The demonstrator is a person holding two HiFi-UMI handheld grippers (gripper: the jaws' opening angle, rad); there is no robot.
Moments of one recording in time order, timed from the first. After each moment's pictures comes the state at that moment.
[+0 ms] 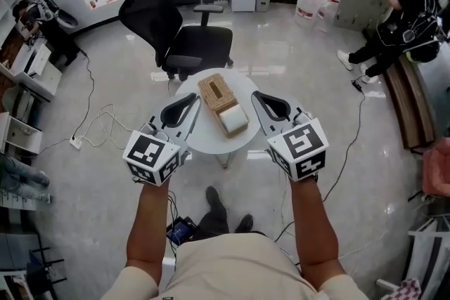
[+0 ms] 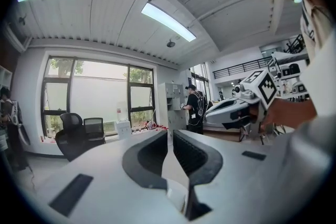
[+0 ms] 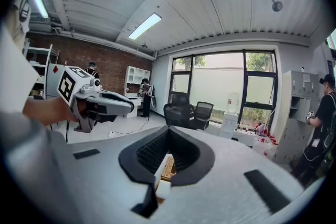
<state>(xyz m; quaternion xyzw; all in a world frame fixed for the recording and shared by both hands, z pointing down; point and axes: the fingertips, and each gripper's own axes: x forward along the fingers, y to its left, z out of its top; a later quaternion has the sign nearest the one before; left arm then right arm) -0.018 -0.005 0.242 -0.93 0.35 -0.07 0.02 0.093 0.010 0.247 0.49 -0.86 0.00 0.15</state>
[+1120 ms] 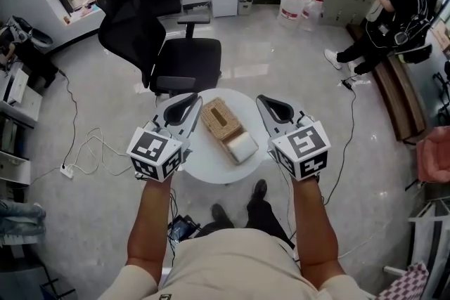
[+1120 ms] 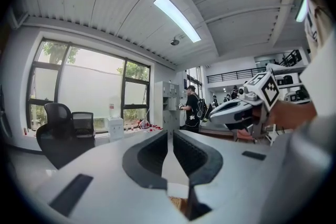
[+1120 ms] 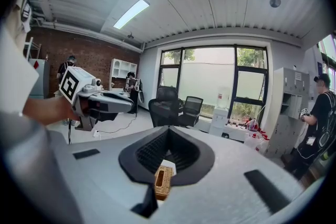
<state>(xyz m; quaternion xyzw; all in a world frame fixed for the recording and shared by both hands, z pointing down) -0.045 -0.175 0.268 -0.95 0.29 -0.06 -0.01 0.074 -0.136 0.269 0.54 -0.82 0.02 0.17</state>
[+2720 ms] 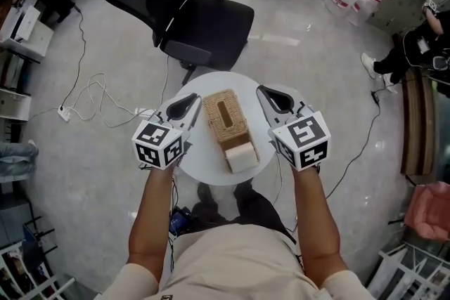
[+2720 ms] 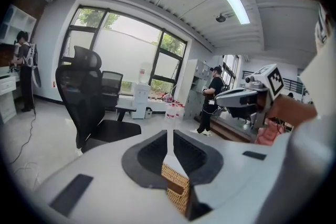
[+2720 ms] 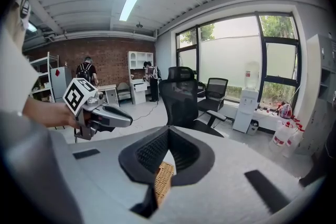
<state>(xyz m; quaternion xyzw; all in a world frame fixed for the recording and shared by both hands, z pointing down) -0.048 -0.313 0.466 -0.88 0.41 -0.13 -0.19 0.087 -0.315 0.413 0.41 -0.88 0.09 0.21</state>
